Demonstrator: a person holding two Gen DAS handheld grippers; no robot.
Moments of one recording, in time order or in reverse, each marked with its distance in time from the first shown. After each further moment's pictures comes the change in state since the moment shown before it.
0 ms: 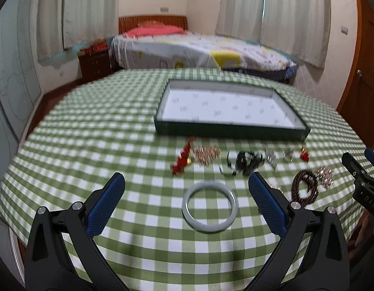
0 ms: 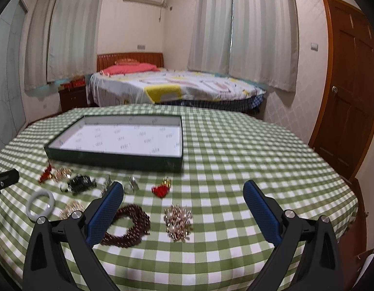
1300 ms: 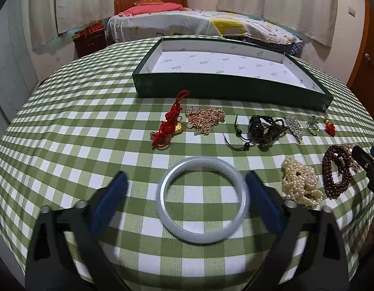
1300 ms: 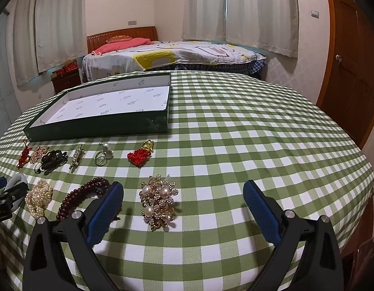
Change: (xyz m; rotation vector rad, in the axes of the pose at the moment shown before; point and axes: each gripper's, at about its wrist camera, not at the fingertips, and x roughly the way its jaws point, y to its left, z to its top) left arm 0.067 -0.015 -0.022 0.031 0.120 0.026; right arm 0.051 -0.024 -0.027 0.077 0.165 0.023
